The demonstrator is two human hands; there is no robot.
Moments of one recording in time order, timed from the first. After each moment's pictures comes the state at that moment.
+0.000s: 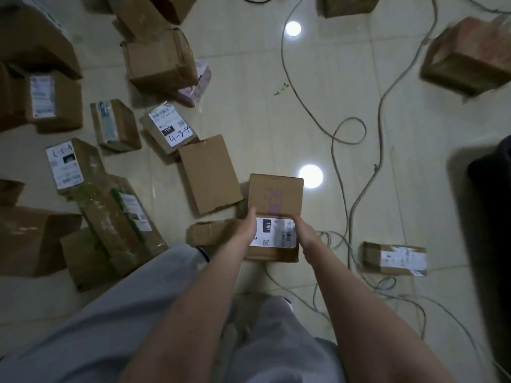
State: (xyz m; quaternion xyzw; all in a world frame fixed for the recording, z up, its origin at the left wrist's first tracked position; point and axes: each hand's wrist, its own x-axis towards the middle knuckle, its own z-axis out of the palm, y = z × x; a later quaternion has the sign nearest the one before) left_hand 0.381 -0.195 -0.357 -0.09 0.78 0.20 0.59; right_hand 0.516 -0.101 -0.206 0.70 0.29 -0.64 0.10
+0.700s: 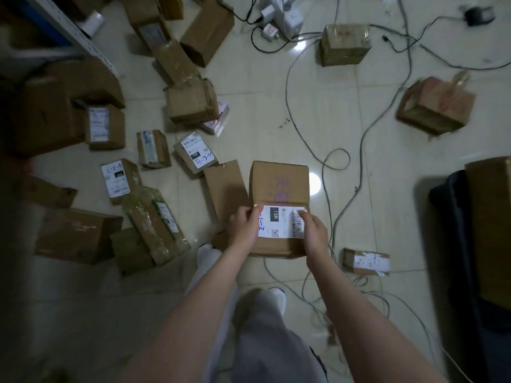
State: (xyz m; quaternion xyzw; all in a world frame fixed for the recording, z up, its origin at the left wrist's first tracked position) left_hand 0.354 -0.156 -0.031 0.01 0.80 0.33 0.50; right_hand 0.484 -0.090 -0.011 0.73 0.35 -0.58 -0.08
